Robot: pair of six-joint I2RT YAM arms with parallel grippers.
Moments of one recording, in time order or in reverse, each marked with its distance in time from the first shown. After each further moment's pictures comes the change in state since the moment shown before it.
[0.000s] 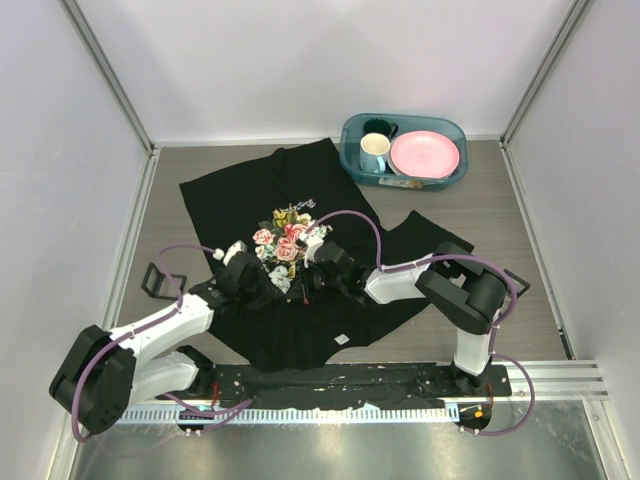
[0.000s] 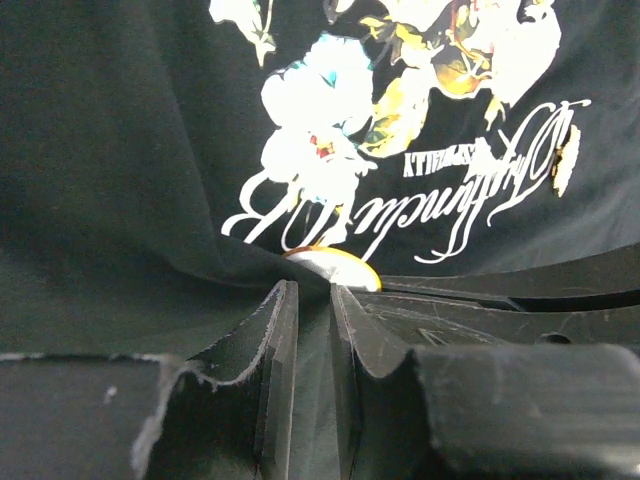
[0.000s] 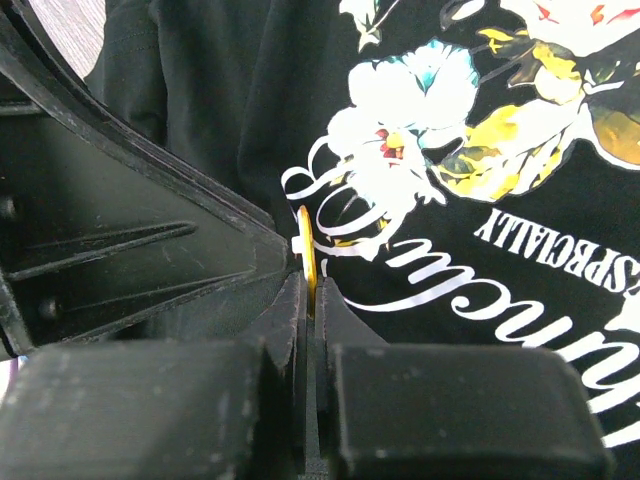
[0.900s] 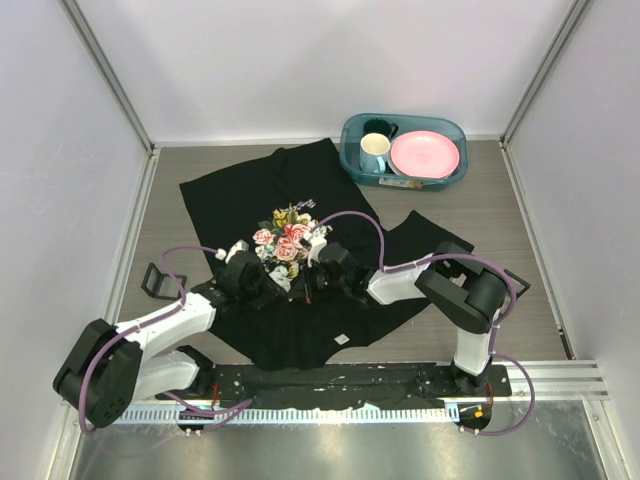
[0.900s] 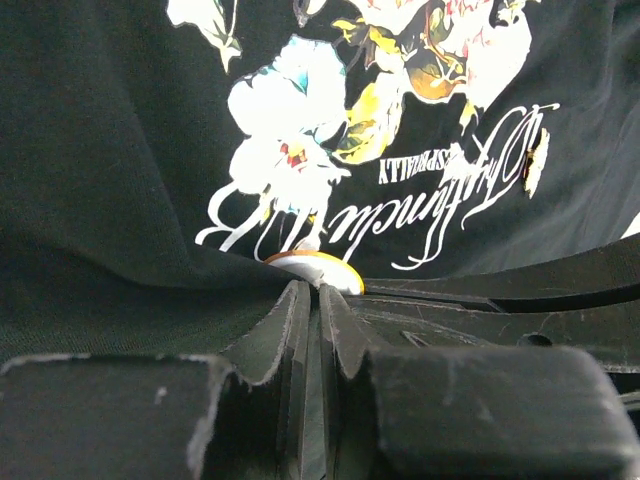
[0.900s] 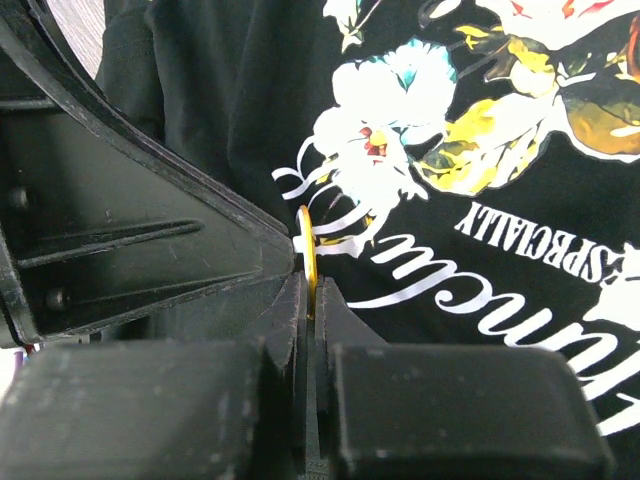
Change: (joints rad) left arm 0.016 0.037 -0.020 0.098 0.050 -0.025; right arm -0.010 0.000 -0.027 0.046 -0.008 0.018
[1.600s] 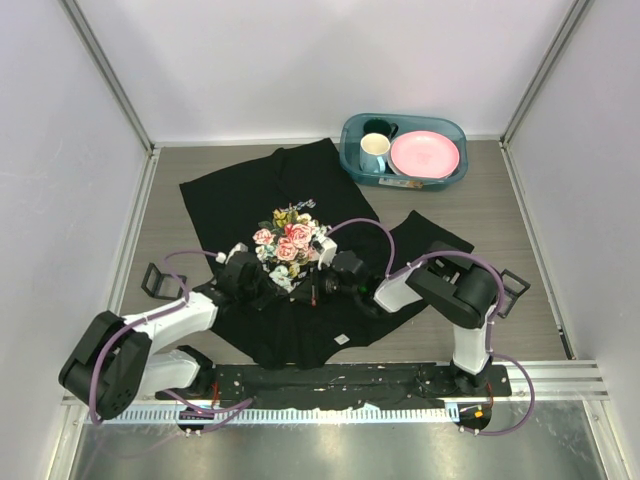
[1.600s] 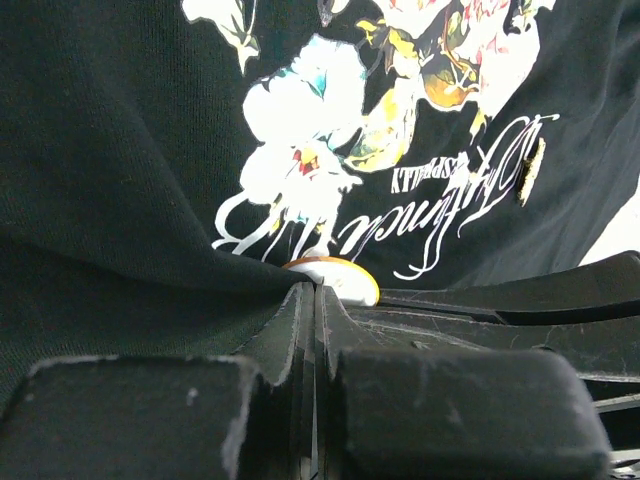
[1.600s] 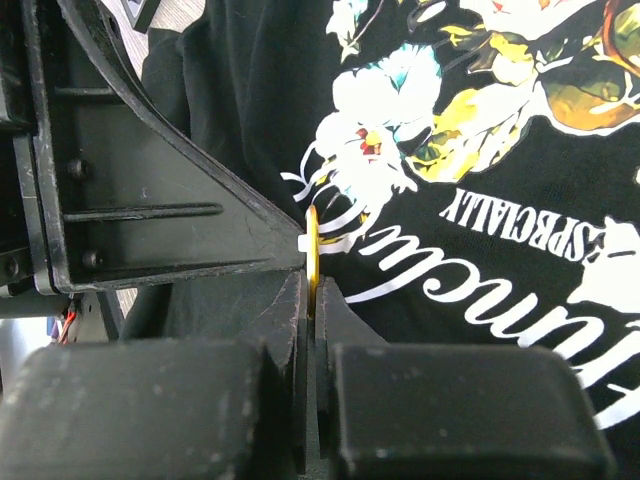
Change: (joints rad) left arm 0.032 0.074 -0.033 0.098 0.061 -0.048; right arm -0.023 0.045 -0.141 0.328 -0.027 0.090
